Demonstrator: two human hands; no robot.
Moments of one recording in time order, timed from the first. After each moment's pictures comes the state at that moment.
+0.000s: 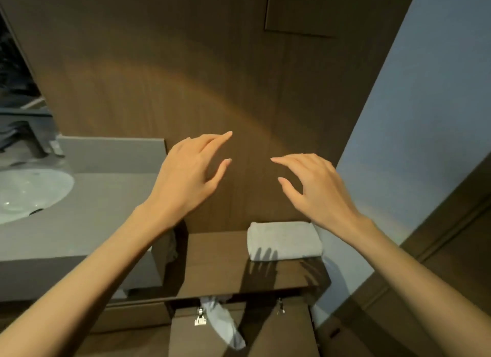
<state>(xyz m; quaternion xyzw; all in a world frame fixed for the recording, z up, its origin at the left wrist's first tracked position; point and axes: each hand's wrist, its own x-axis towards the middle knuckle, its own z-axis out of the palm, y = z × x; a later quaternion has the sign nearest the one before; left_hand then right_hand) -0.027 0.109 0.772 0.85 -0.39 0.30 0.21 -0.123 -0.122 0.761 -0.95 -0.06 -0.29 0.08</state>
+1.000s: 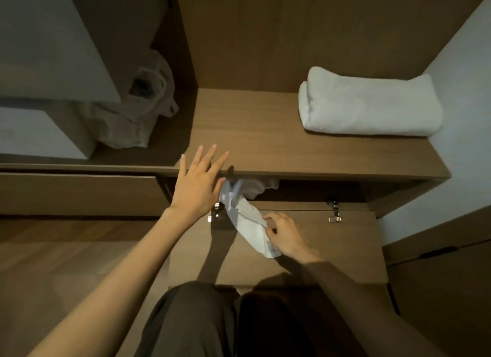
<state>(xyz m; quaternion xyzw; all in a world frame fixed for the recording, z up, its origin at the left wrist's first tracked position) 0.033 0.138 0.054 0.95 -0.28 0.04 0.11 -0.077 -0.070 -0.039 -0.96 0.10 0.13 0.24</state>
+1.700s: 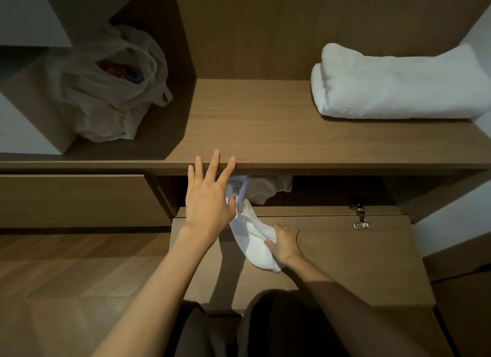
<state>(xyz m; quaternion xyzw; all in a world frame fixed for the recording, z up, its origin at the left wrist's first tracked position) 0.033 0.109 -0.027 0.97 -0.22 0.08 0.10 -0.032 -0.068 -0.192 -0.92 0.21 0.12 0.29</state>
